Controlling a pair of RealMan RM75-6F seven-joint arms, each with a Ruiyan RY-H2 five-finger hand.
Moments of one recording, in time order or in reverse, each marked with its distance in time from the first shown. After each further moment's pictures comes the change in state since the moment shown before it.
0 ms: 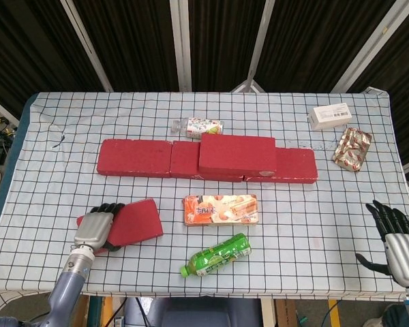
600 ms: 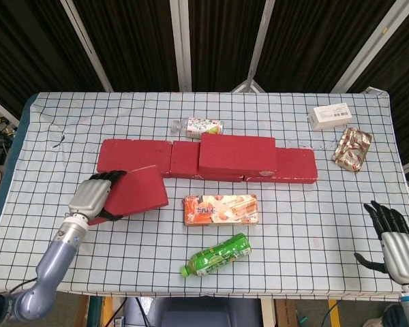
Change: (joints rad) left arm -0.132 0.245 -0.204 -0.023 -0.094 -0.284 -0.137; right arm 0.023 -0.021 -0.001 -0.006 0.064 -0.044 -0.068
